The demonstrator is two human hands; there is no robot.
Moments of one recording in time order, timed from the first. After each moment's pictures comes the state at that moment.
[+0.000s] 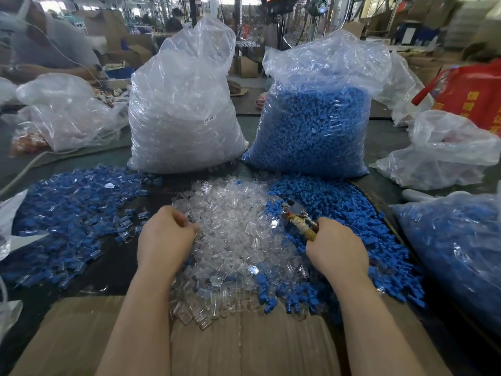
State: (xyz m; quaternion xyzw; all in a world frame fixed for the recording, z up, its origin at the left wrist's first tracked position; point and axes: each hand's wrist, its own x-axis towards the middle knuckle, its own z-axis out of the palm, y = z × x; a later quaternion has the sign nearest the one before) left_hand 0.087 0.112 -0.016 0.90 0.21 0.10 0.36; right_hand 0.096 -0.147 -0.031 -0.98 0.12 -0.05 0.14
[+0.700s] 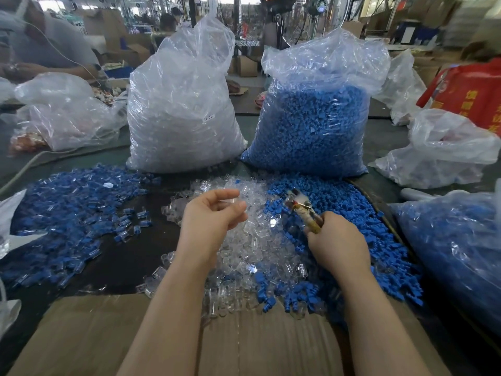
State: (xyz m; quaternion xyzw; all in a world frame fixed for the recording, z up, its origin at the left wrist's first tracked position) left_hand 0.083 0.052 0.008 0.66 0.10 0.06 0.74; right_hand 0.100 -0.151 -0.026 -0.97 0.14 -0.05 0.19
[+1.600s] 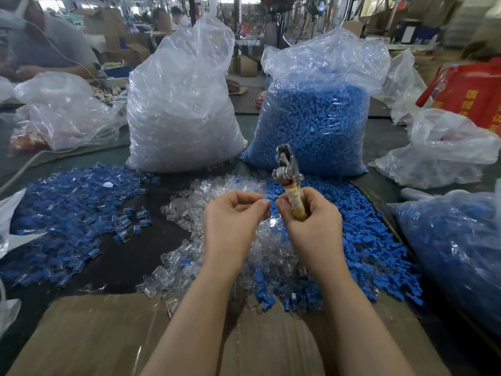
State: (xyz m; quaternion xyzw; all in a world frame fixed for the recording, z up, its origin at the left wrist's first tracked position) left_hand 0.078 0.016 0.005 0.67 0.07 0.11 0.73; right_hand 0.081 -0.110 -0.006 -0.81 -0.04 -0.21 0.54
